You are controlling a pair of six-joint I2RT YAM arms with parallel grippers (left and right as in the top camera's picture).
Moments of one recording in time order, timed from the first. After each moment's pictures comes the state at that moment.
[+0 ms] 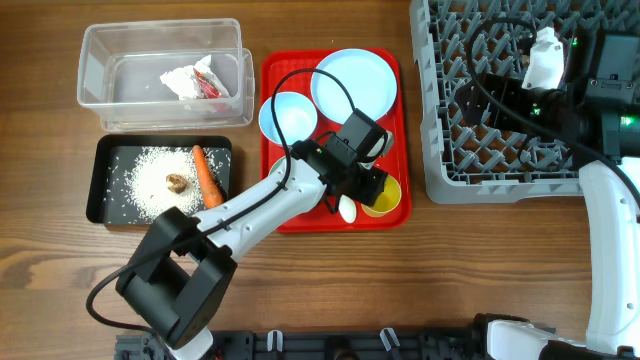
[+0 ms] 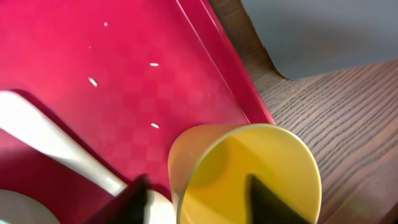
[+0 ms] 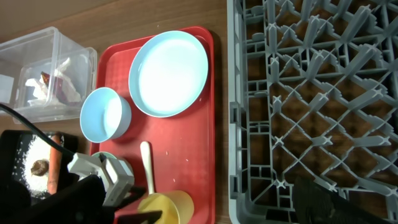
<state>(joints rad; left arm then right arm) -0.76 1.82 1.26 -0.54 0.20 -0.28 -0.09 1.40 1.50 -1.03 -0.36 0.11</state>
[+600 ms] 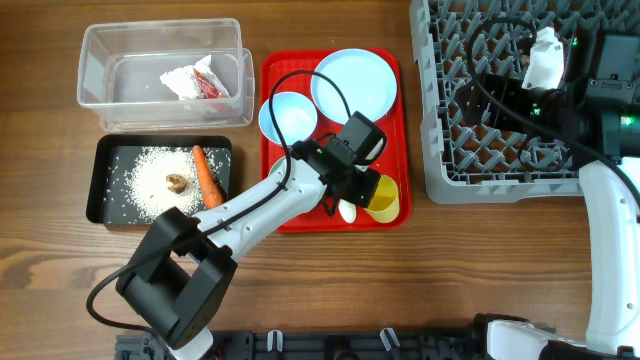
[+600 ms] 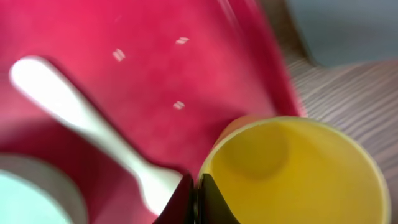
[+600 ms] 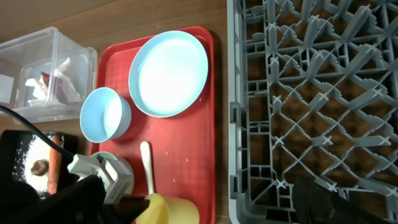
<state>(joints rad) -0.76 1.82 1.26 -0.62 0.13 -0.31 -0.09 1.40 1.50 -1.03 -0.36 0.11</state>
